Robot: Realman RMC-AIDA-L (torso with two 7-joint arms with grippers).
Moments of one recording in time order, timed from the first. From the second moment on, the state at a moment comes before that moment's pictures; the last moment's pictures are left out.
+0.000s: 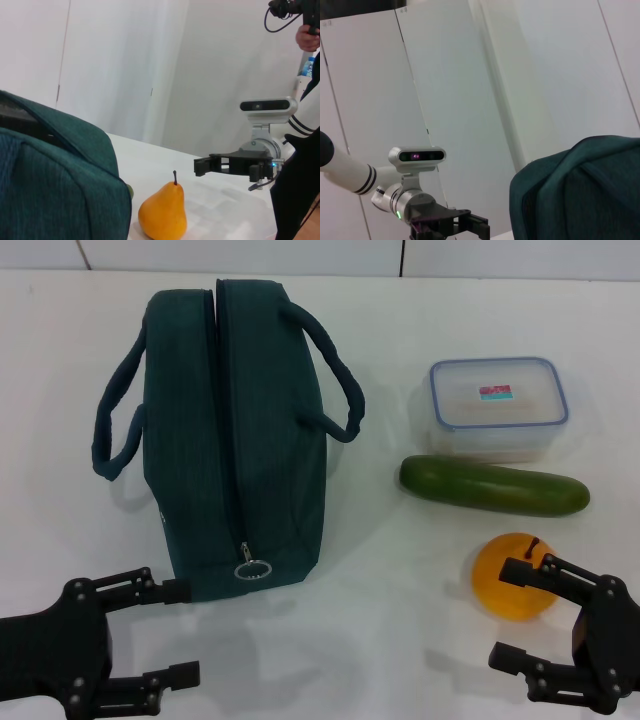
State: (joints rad) left arm -0.17 -2.01 0.70 0.65 1.93 1.99 -1.04; right arm 0.36 2.02 -0.80 -0.18 -1.76 -1.84 0.78
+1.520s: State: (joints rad) left arm -0.33 -1.95 0.39 0.84 1.89 1.92 -1.91; right arm 0.36 2.02 -0.79 -0.18 -1.76 -1.84 0.79
